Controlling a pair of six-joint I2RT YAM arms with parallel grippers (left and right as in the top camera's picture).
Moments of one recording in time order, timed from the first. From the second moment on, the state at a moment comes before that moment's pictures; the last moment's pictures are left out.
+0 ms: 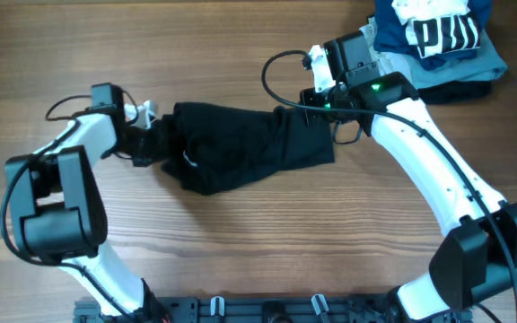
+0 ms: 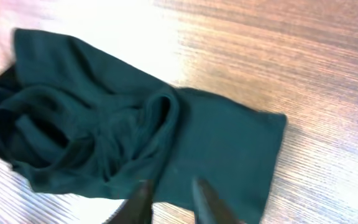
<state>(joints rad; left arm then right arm) 0.16 1.95 1.11 -0.63 0.58 -0.20 0.36 1.71 1.41 -0.77 -0.19 0.13</state>
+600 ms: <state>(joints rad) 0.15 1.74 1.24 -0.89 0.45 -0.12 0.36 2.09 1.40 -0.60 -0.37 0.13</state>
